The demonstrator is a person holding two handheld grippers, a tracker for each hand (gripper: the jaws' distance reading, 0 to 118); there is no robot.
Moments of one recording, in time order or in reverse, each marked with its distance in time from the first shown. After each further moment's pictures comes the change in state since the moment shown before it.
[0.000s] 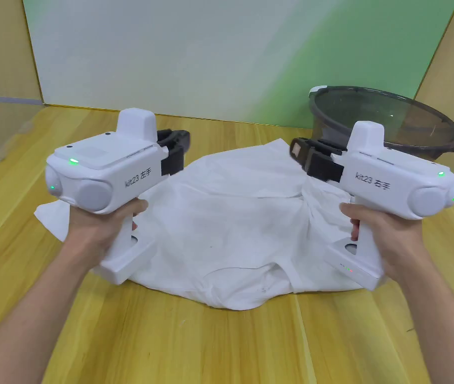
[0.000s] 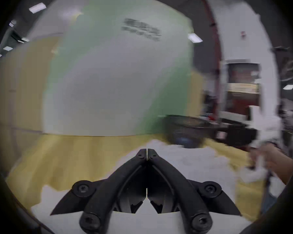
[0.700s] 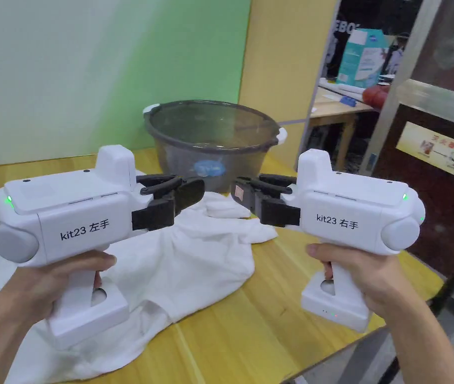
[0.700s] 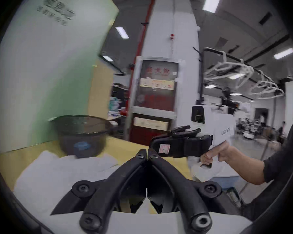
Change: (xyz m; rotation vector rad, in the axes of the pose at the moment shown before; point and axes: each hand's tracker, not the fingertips) left arm 0.144 0.026 -0.113 -0.039 -0.762 -0.038; right arm -0.032 0.001 0.174 -0.040 -0.409 0.116
